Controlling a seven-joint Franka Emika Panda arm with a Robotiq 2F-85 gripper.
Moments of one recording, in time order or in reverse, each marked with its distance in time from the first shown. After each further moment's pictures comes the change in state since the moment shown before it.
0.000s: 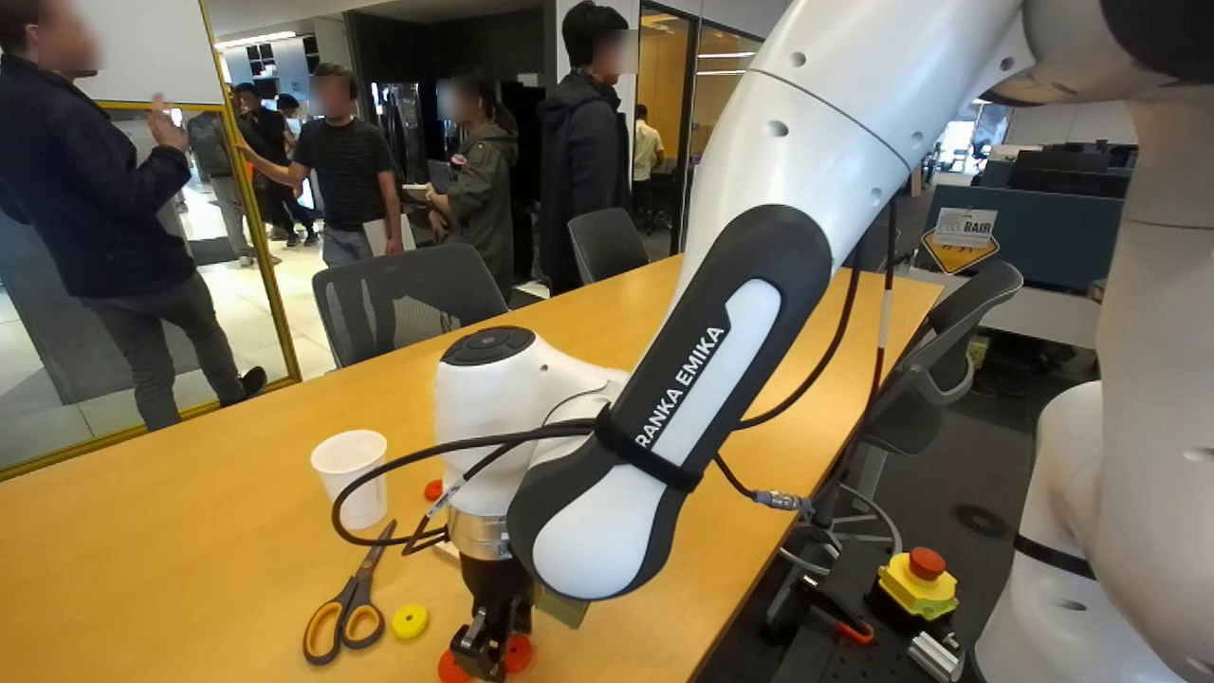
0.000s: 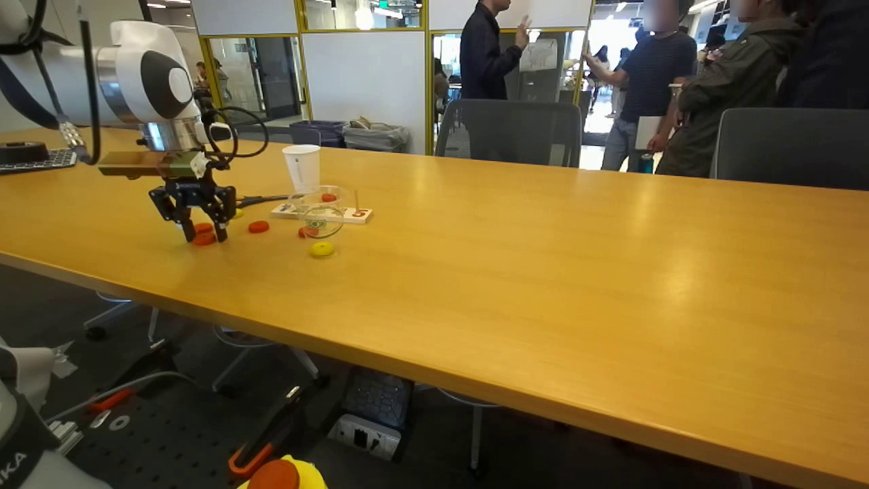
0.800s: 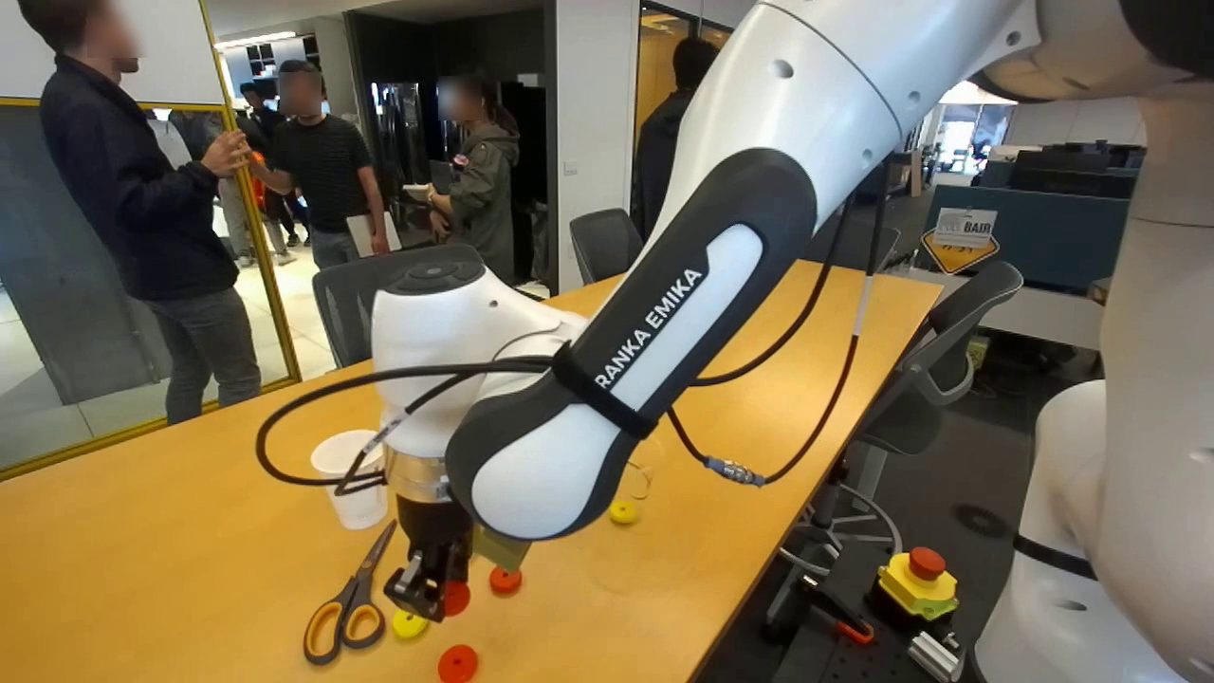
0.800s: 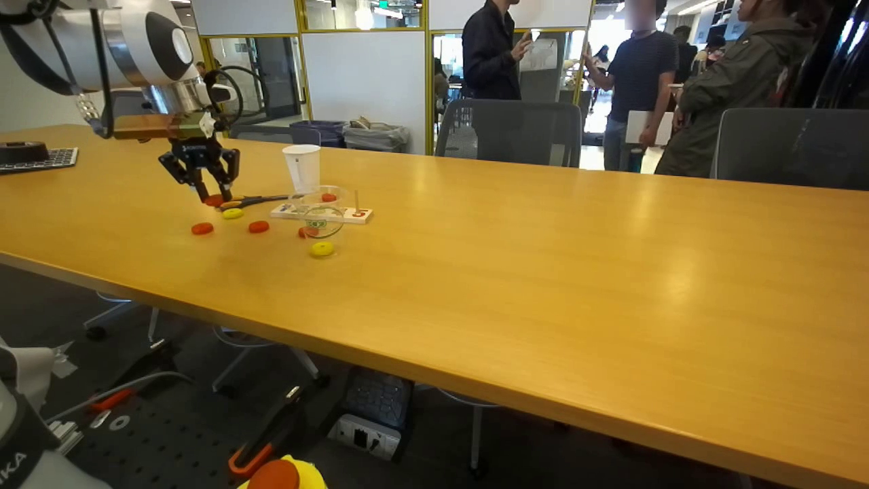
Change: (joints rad) arm 0.011 -0.014 -0.006 0.148 -0.076 -0.063 0.012
